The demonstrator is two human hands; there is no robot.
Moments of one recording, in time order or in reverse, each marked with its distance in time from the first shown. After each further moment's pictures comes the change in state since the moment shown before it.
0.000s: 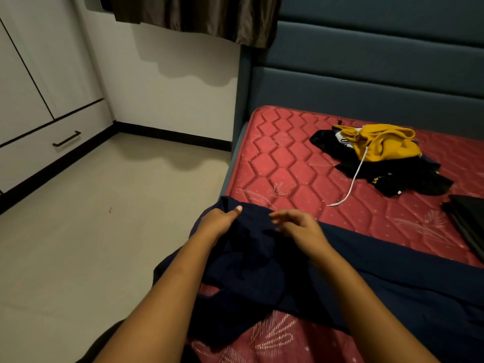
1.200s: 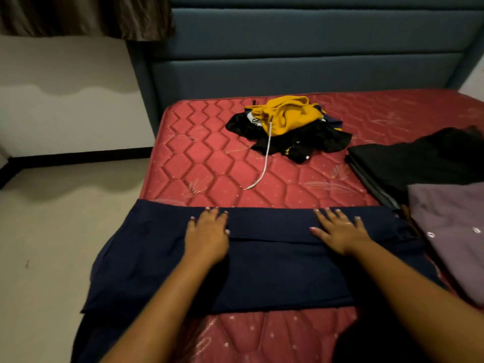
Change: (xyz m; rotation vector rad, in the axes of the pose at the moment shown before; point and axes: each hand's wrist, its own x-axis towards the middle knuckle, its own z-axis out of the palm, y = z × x) left_hand -0.063 0.075 0.149 0.984 -0.014 0.618; right_hand -0.091 0.157 -0.228 -1.041 0.003 0.568
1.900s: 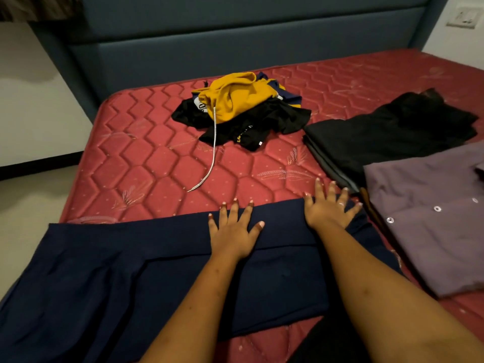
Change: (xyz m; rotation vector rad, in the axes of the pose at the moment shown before) left_hand 0.079 0.153 0.086 -0.069 -0.161 0.099; right_hand 0.059 0.066 0.010 0.325 0.169 0.479
